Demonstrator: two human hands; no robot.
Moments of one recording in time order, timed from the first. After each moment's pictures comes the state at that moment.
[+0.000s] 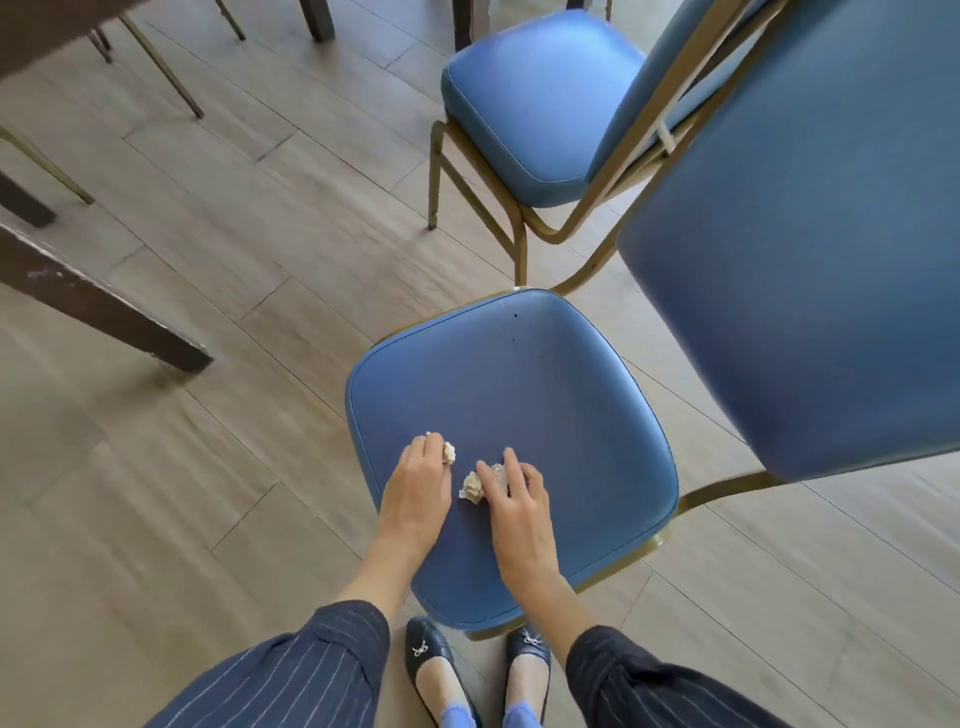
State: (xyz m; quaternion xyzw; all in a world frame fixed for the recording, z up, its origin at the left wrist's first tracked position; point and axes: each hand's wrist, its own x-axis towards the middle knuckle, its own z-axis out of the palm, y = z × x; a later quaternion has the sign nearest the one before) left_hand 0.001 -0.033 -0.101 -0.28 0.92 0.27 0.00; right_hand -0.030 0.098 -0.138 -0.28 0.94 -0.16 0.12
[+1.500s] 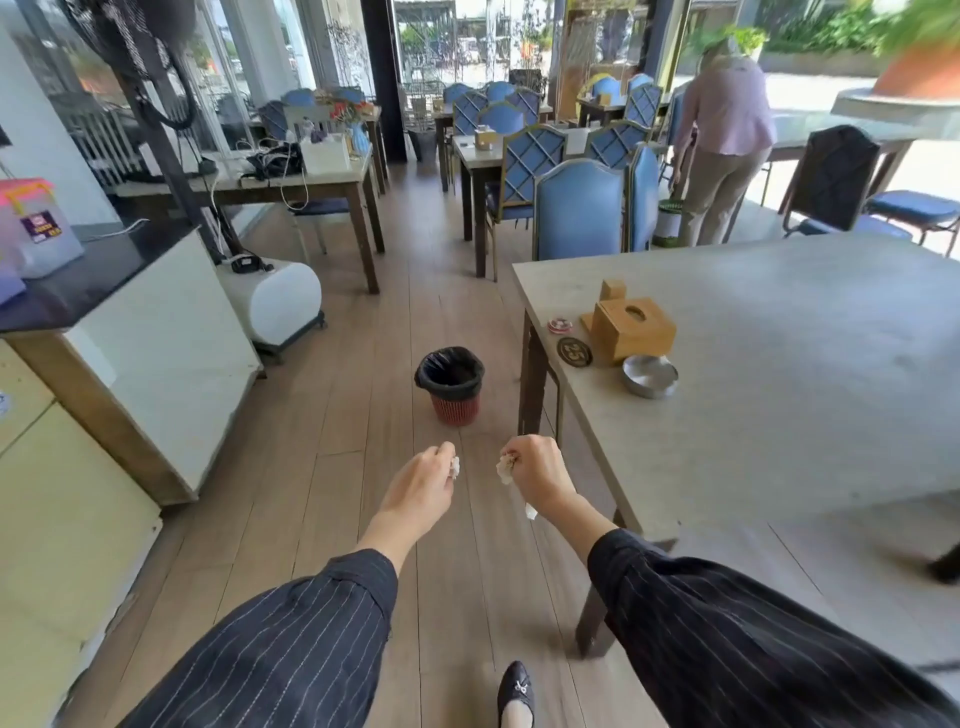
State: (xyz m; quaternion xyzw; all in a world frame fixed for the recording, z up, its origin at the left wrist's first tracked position) left_hand 0.371 -0.758 0.238 -0.50 0.85 0.10 -0.13; right_hand 0.199 -0.728 0.239 -0.58 0.72 -0.31 0.21
